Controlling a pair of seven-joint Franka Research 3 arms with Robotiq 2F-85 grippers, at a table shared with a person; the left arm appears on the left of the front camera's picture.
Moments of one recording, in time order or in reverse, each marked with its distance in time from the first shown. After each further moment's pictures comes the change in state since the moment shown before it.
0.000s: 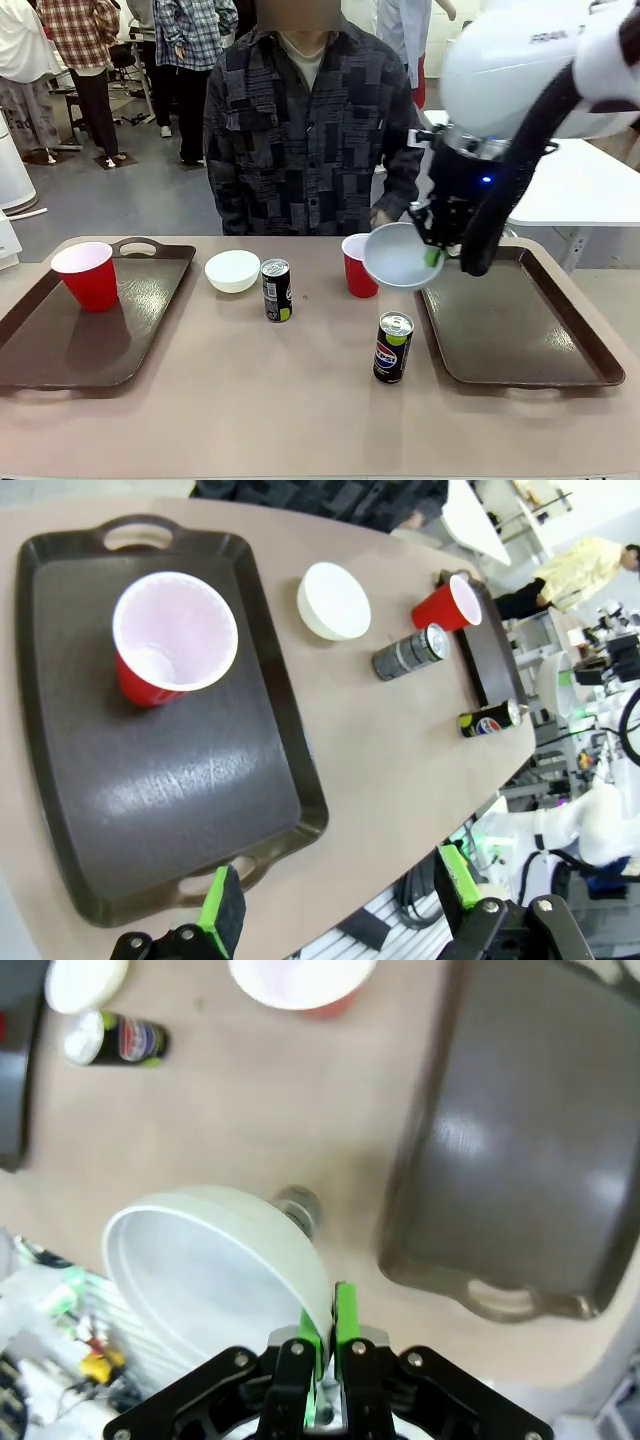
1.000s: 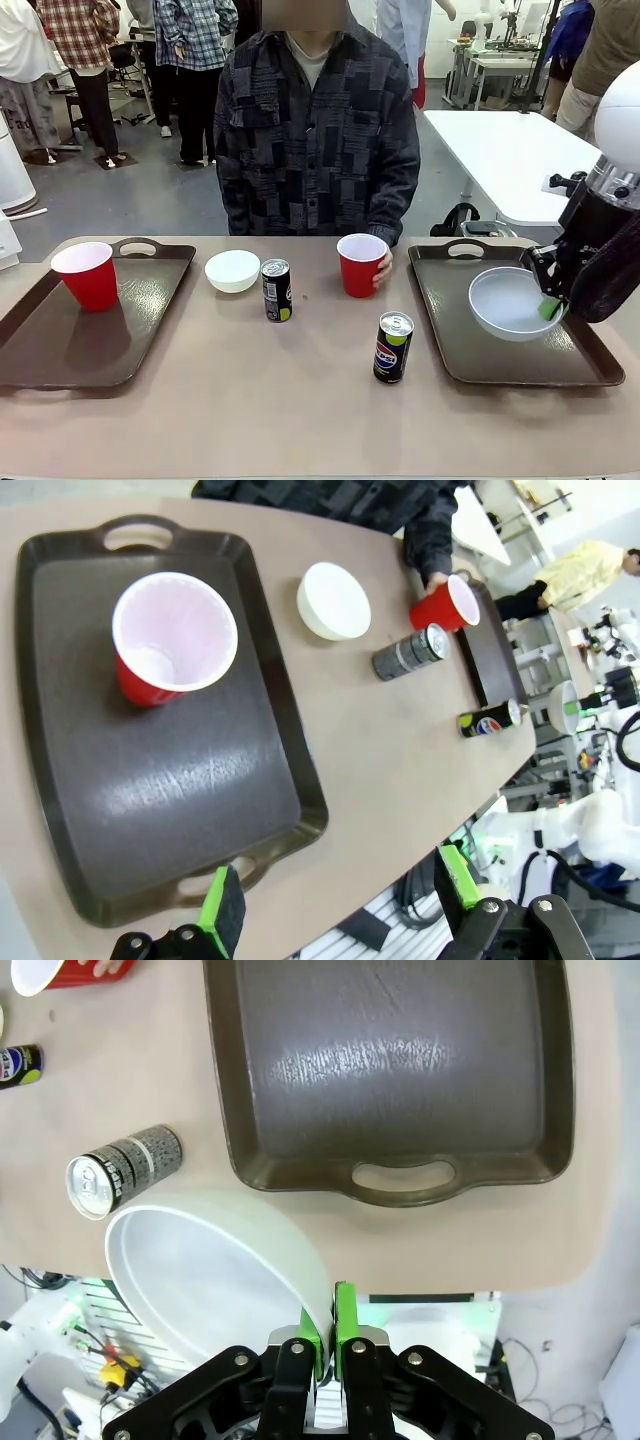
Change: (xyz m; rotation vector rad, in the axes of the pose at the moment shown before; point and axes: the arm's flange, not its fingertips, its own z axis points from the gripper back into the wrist) left arm 0.000 0.000 0.000 0.000 0.000 0.000; right arm -0.084 -0.120 -0.007 0.008 0.058 -0.275
